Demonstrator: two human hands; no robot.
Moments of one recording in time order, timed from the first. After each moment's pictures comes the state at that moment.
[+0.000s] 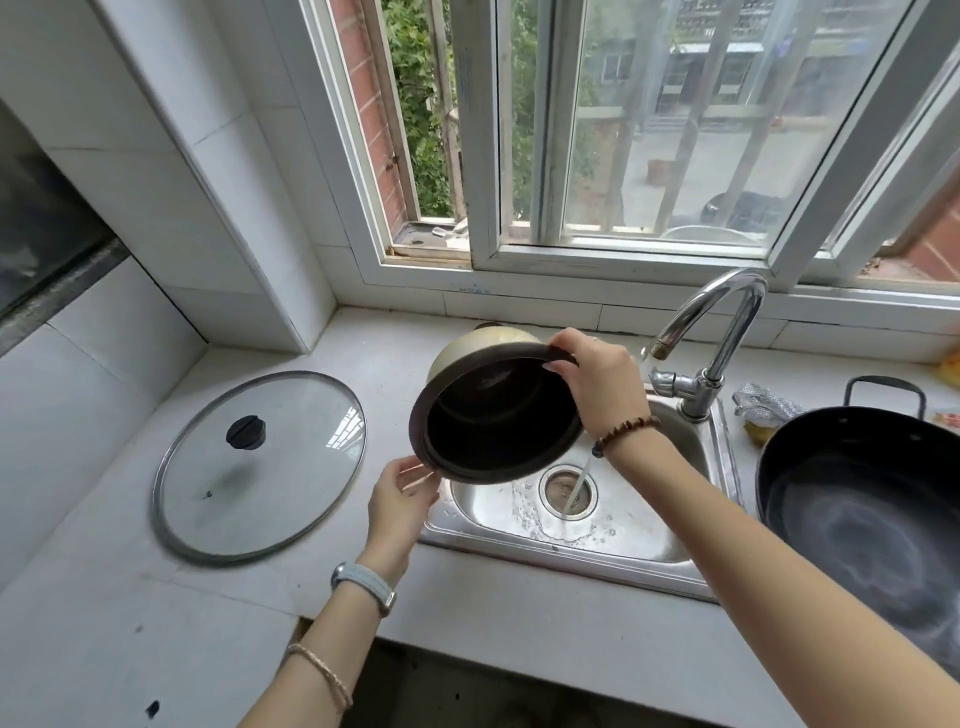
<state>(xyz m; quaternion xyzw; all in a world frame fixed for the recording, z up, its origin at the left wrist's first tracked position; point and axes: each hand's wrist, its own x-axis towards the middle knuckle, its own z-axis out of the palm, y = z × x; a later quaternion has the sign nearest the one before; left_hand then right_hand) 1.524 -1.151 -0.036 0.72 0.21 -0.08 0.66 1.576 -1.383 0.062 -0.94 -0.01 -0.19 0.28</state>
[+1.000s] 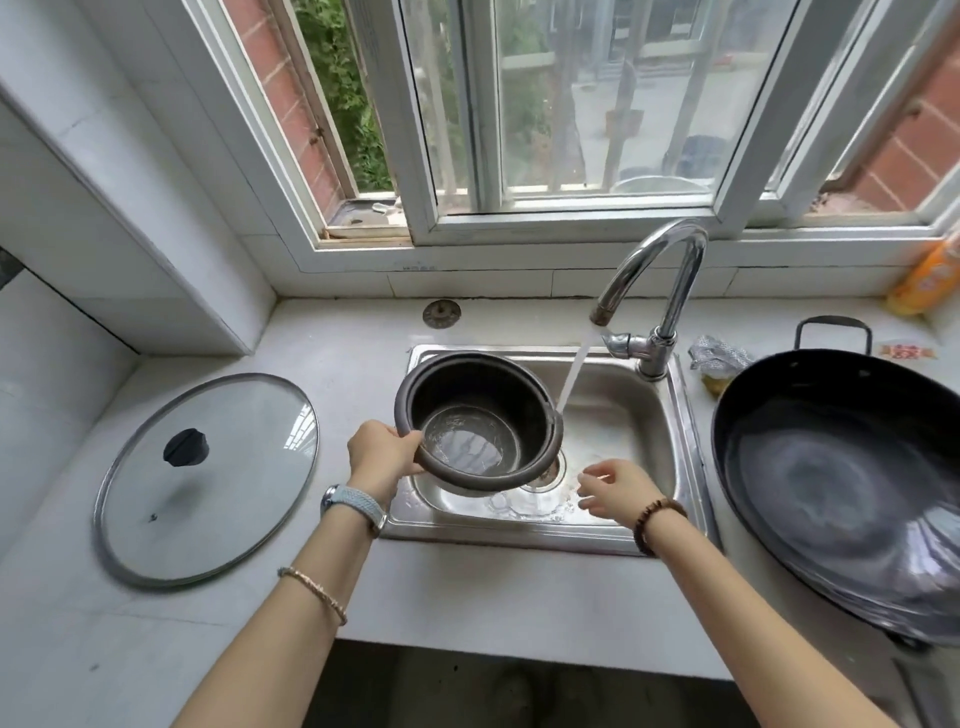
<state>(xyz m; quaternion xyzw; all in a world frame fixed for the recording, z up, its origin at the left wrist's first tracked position) 1.580 -1.201 -0.018 0.85 0.23 -0.13 0.46 1.490 -1.458 -0.079 -0.77 0.31 0.18 0.53</state>
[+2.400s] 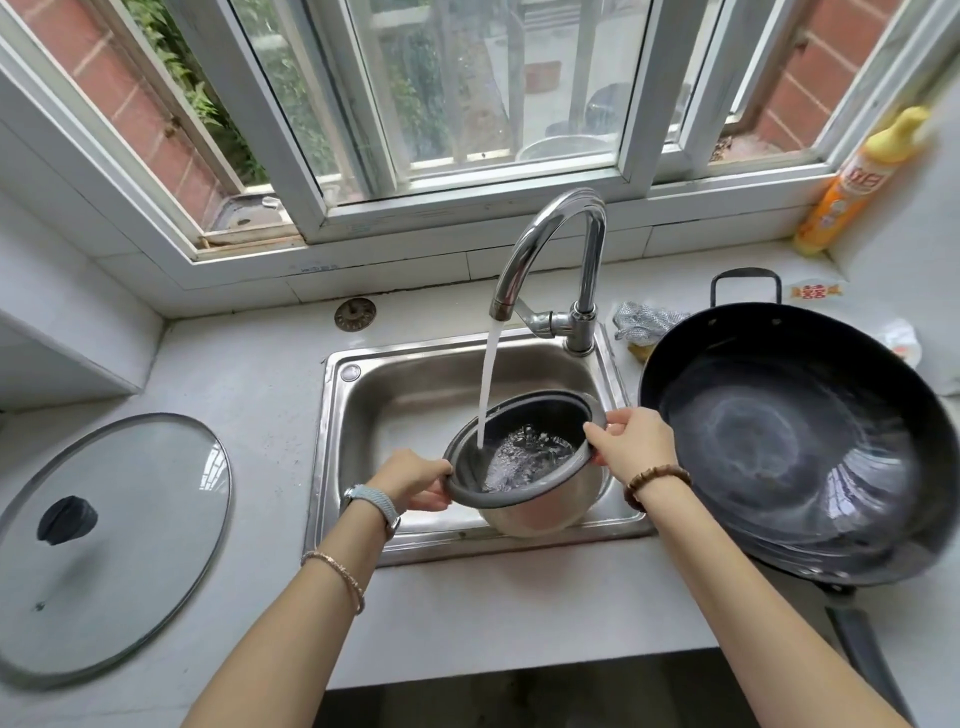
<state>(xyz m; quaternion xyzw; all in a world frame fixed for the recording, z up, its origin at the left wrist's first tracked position) 1.594 -1.299 -0.086 0.80 0.18 -0.41 0.40 1.486 -1.523 -0.036 -0.78 0.42 -0.01 0.46</state>
